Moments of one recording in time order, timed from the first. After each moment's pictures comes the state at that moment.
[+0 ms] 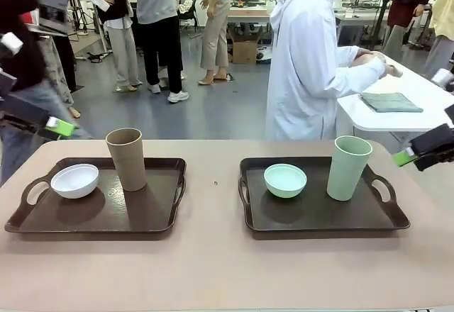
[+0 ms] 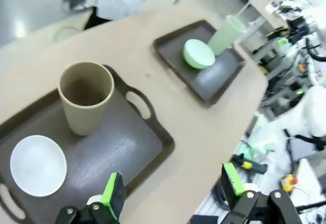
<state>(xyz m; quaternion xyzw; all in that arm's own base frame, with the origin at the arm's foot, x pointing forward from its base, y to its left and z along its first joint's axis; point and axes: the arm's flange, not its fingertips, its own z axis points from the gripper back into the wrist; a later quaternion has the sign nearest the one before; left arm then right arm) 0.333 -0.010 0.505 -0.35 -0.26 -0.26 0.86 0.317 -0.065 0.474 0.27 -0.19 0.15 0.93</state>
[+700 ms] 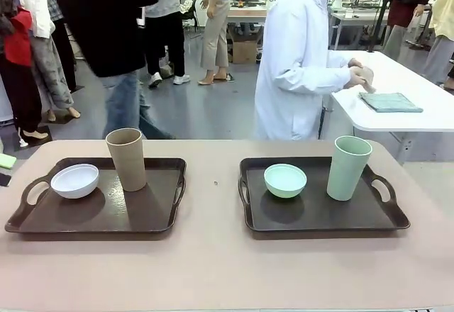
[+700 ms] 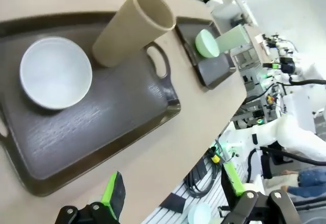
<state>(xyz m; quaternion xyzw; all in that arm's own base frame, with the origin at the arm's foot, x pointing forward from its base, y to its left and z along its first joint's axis) 0.315 0.102 0.420 -0.44 -0.16 -0.11 0.88 0.267 -0.182 0.428 0.35 -0.20 0.01 0.92</state>
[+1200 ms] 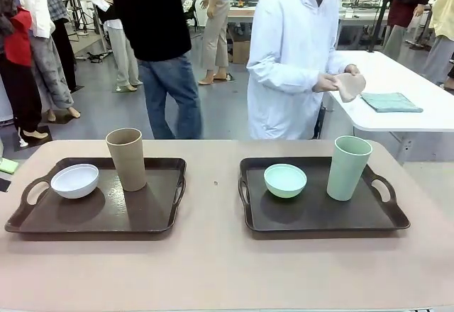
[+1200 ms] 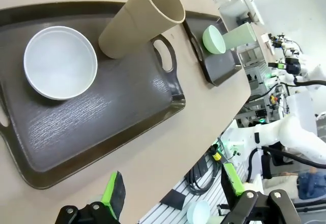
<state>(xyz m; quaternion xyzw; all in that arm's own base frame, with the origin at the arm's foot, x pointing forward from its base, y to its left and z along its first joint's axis) 0.314 0.101 0.420 -0.43 -0.15 -0.10 0.88 0.267 -0.181 0.429 0.34 -0.20 0.01 0.92</state>
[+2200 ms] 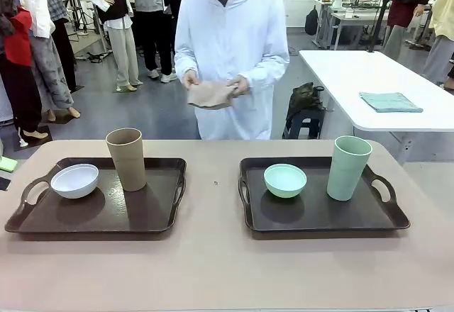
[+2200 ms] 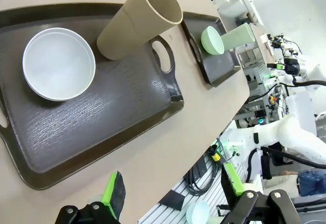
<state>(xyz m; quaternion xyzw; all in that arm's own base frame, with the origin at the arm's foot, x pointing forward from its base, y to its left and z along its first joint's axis) 0.313 0.100 0.421 -0.43 -0.15 -0.10 0.88 0.266 -0.181 0.429 0.34 -0.19 0.01 0.92</state>
